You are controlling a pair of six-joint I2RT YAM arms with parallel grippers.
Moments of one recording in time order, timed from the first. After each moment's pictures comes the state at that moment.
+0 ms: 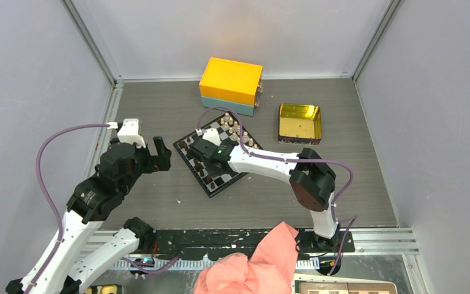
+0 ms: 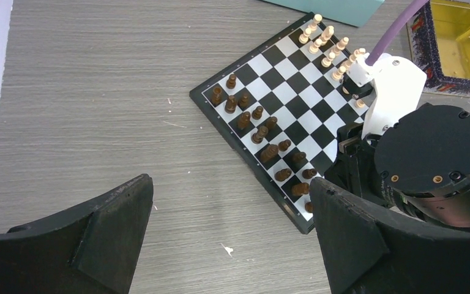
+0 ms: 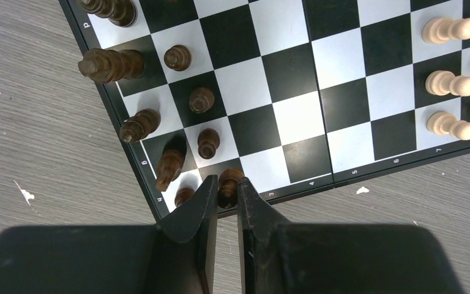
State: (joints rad) left arm -0.56 0.65 0.99 -0.79 -0.36 -0.34; right arm 1.08 1.94 1.54 -0.73 0.39 0.65
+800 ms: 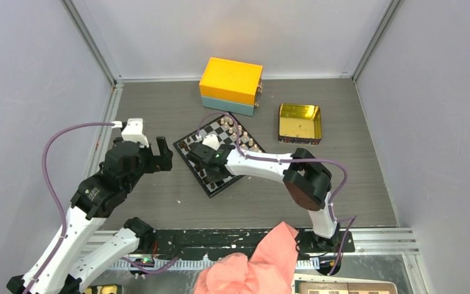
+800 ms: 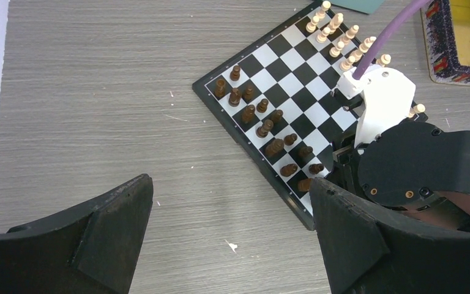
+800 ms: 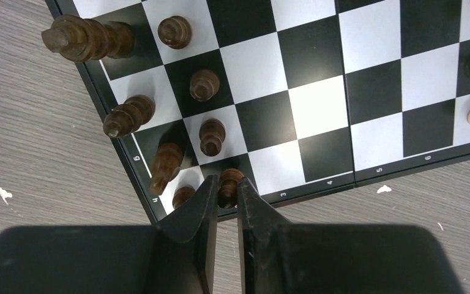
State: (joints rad) left arm -0.56 0.68 0.98 -0.79 -0.37 -0.34; right arm 1.09 1.97 1.50 -0.71 0.36 0.67
